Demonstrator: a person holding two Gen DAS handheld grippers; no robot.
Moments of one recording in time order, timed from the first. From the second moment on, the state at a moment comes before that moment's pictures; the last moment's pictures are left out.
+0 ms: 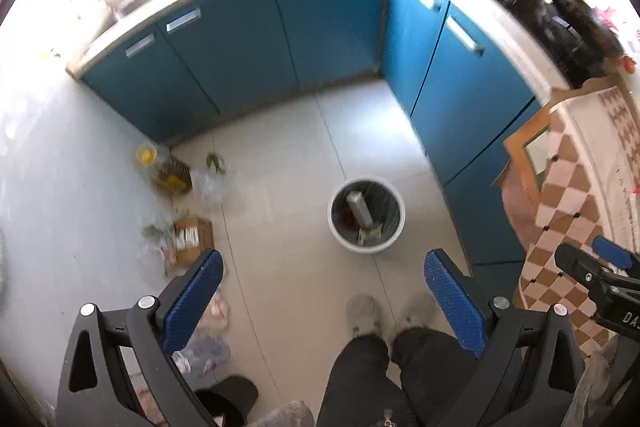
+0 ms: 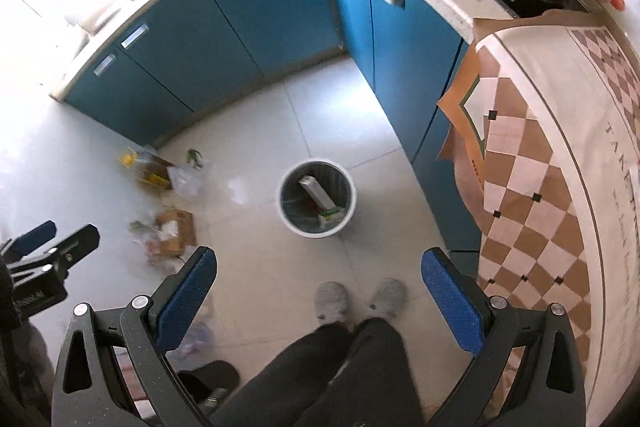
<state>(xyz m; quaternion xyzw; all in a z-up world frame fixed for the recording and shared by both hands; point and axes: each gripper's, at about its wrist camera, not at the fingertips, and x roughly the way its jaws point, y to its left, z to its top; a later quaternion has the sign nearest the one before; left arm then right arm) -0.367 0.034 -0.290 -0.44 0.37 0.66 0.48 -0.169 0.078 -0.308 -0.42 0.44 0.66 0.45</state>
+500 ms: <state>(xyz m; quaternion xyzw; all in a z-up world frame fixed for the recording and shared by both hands) -0.119 0.117 -0.222 -0.30 0.41 0.64 0.58 0.099 0.063 -0.244 -0.22 0.53 0.58 0.59</state>
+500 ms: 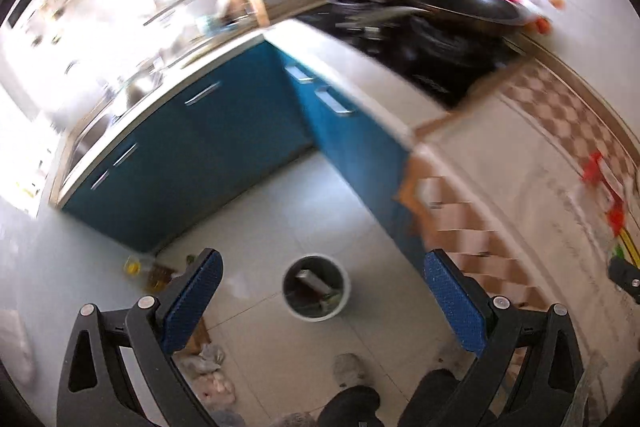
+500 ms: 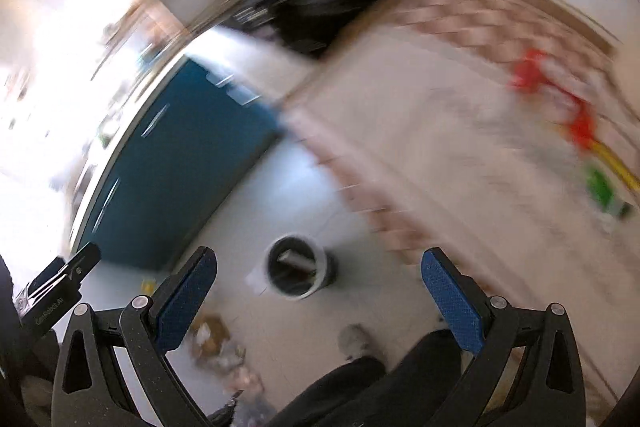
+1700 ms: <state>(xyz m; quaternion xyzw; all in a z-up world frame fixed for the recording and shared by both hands) 0.349 0.076 -0.374 -0.30 0.60 0.37 0.65 0.489 -0.086 -0.390 -0.13 0.61 0.33 0.71</state>
